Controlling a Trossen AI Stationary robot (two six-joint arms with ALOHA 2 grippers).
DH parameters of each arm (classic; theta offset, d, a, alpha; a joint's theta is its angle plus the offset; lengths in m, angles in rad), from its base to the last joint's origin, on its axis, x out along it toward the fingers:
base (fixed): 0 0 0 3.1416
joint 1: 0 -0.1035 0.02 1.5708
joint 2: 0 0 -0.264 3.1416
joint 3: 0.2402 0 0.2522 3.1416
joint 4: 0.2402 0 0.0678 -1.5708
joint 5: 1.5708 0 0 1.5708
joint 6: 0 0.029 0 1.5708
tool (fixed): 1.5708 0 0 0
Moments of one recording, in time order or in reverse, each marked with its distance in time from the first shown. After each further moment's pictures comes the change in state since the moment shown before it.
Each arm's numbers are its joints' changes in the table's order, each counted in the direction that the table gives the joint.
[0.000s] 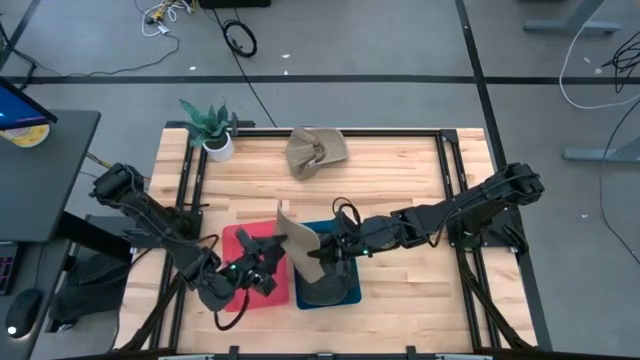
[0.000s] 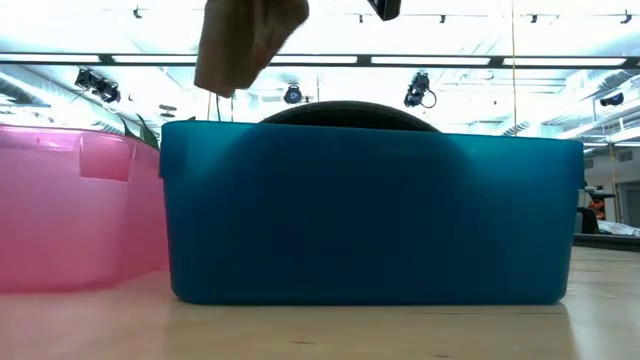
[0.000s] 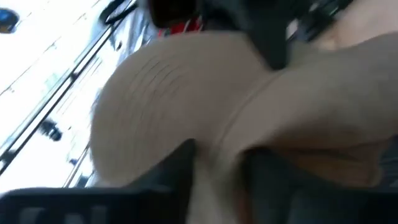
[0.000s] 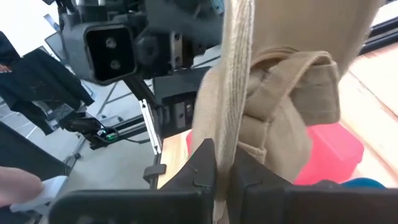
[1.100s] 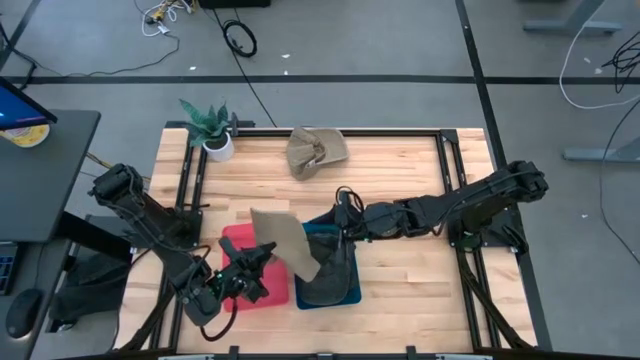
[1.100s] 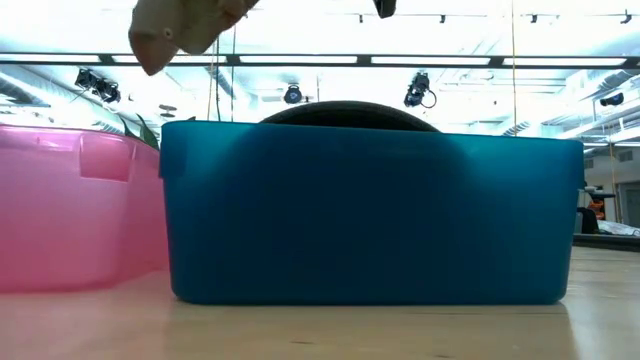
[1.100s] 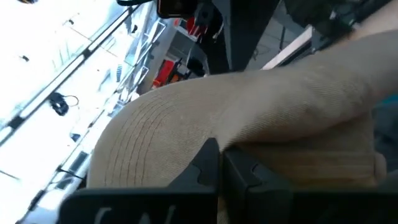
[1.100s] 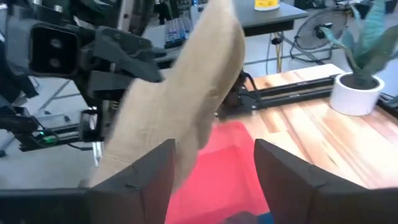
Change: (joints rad) left arm 0.106 0.000 0.000 0.012 -0.170 -0.139; right arm 0.057 -0.046 0.000 0.025 0.099 -0.249
